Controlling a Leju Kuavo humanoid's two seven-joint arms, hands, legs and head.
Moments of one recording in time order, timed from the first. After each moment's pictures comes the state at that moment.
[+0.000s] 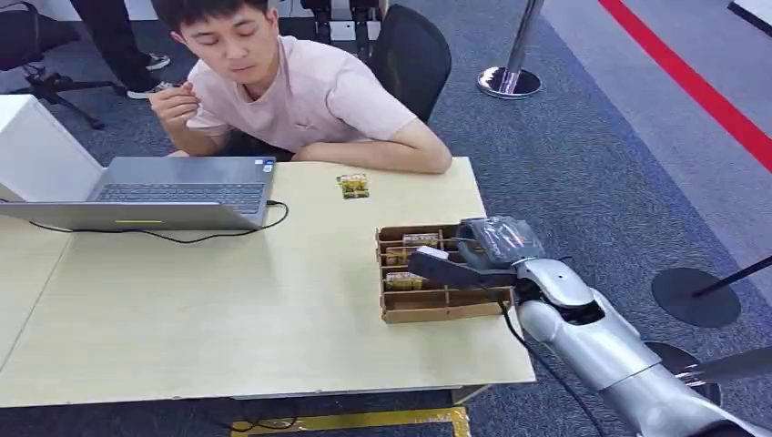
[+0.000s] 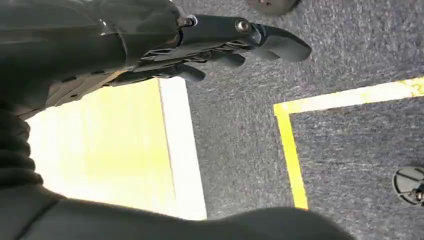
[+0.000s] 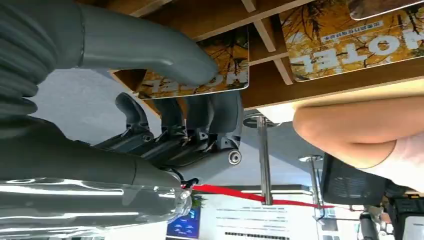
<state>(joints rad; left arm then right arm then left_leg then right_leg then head) -0.08 -0.09 1.19 -0.22 -1.25 0.07 0.14 -0.41 -0.25 0.49 -1.31 0.95 0.00 0.14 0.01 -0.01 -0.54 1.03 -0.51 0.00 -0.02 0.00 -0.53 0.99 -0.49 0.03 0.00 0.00</state>
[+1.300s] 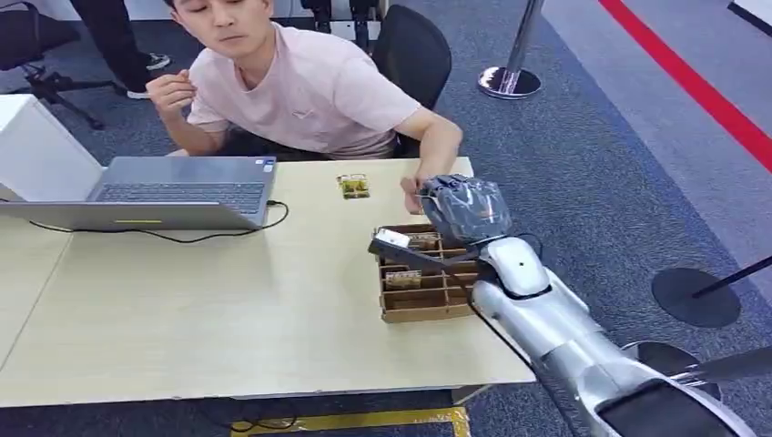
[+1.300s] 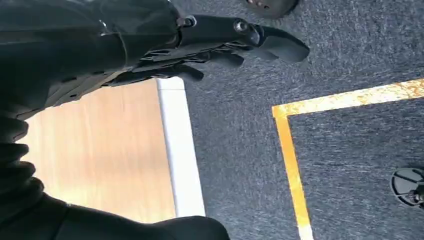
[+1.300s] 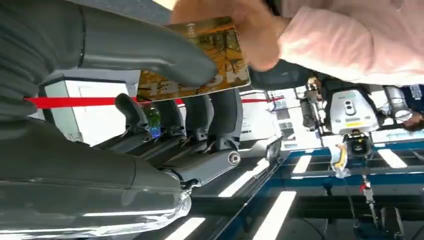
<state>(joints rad) -0.09 -0.09 1.20 -0.22 -1.27 0.06 0.15 -0.59 -0.04 0.47 -0.95 1.18 -0.57 -0.06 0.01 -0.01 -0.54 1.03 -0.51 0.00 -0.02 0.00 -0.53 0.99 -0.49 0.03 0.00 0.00</state>
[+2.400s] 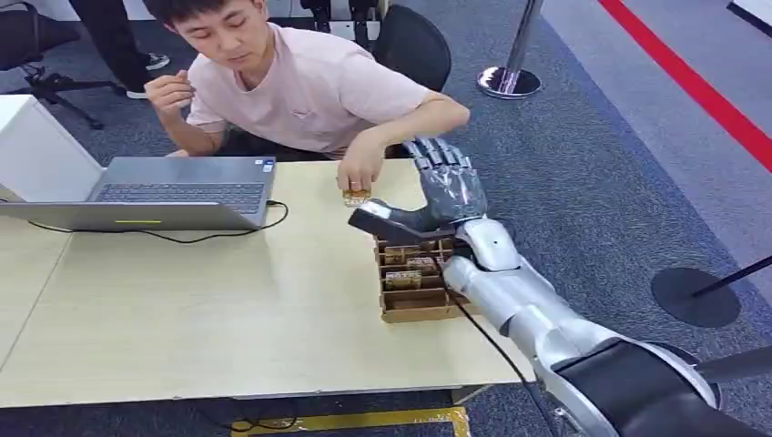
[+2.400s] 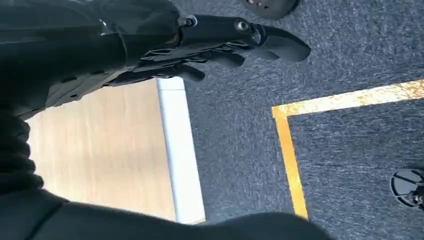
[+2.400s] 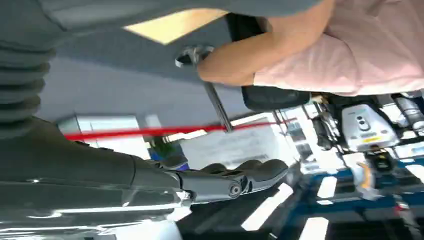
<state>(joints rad) -0.09 -0.08 1.19 -0.22 -1.26 0.06 0.14 -0.78 0.10 0.40 -0.59 0.97 -0.64 -0.17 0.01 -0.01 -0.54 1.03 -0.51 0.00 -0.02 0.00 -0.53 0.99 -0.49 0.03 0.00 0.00</state>
